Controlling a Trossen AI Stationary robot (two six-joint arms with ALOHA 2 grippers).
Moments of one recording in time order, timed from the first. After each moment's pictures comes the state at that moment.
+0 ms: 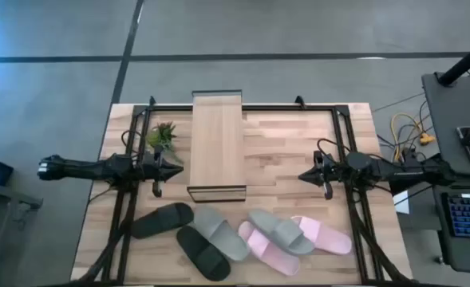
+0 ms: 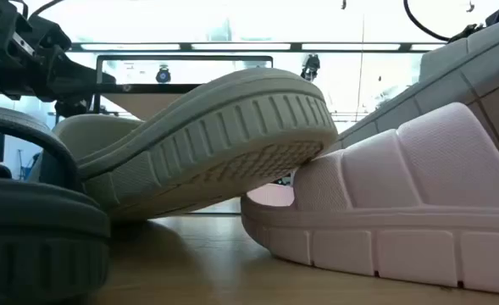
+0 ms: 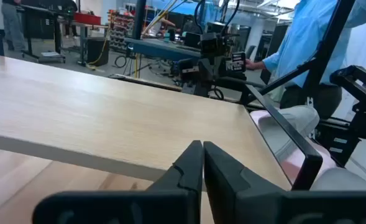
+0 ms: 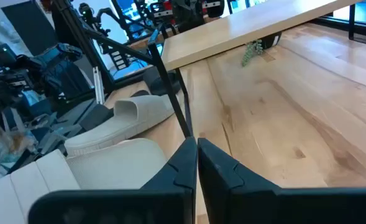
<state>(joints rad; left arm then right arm) -0.09 0.13 0.01 0.07 -0.20 -0.20 -0.02 0.19 0.01 0.03 -0.12 0.34</state>
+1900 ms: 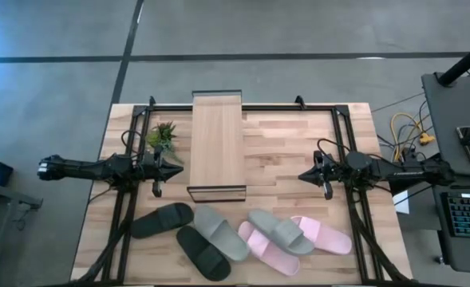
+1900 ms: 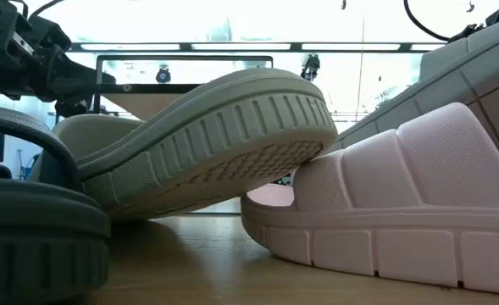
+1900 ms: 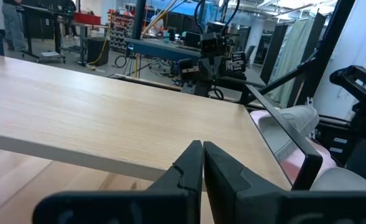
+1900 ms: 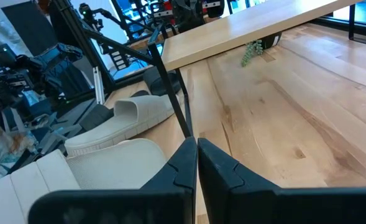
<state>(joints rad) -0.09 0.13 0.01 0.07 -0.20 -0.20 -0.02 0.19 0.01 0.03 -0.12 0.34</state>
